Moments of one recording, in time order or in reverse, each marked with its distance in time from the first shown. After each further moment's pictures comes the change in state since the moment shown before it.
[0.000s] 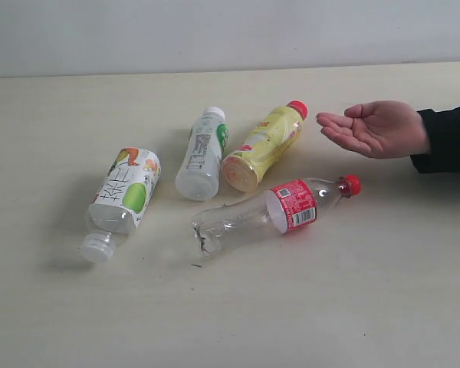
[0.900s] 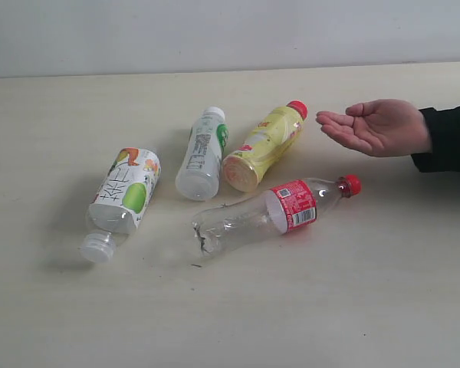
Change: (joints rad) left arm 0.000 0.000 -0.003 -0.098 0.326 0.001; right arm 0.000 0.000 0.000 0.000 0.000 0.000
